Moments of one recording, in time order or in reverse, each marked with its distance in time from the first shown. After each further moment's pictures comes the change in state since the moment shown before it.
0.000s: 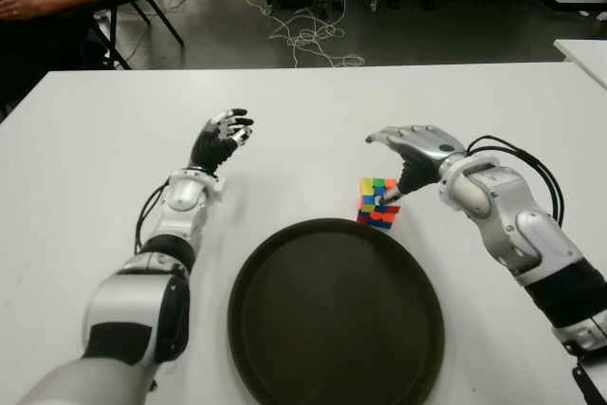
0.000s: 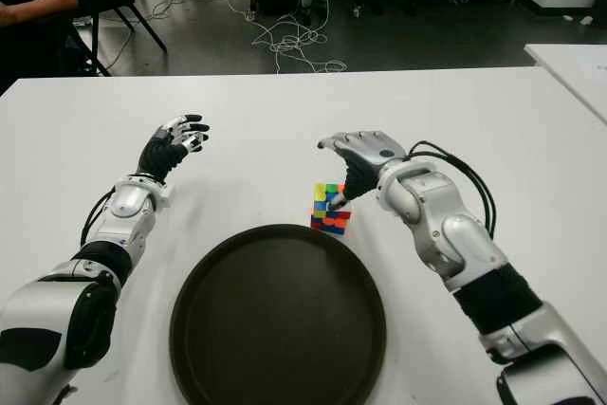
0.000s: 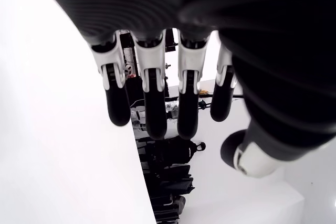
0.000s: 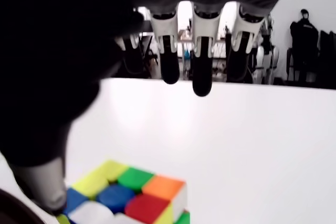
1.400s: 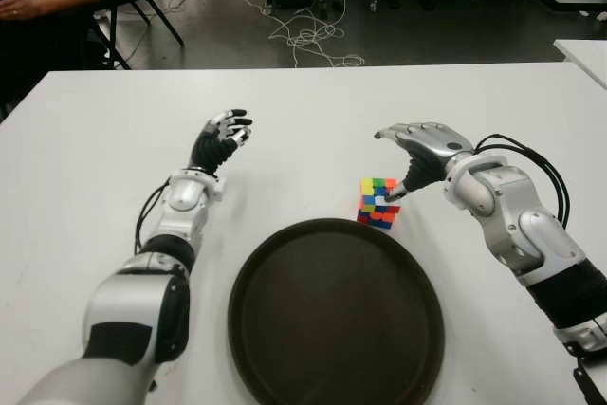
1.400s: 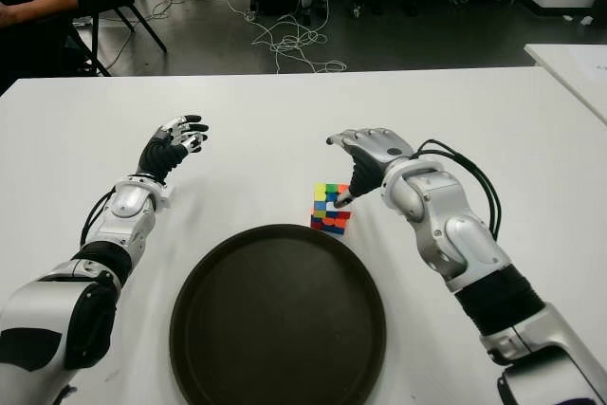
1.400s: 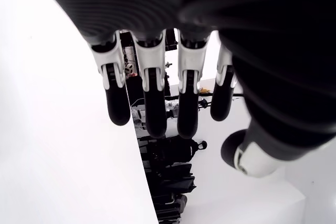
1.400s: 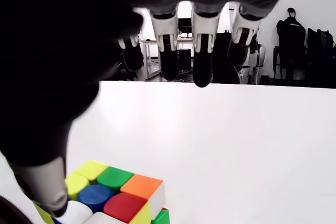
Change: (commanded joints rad) left arm -0.001 -0.001 -0.007 0.001 0.007 0.011 0.016; right arm -0.018 0.000 0.010 0.025 -0.006 0.018 0.035
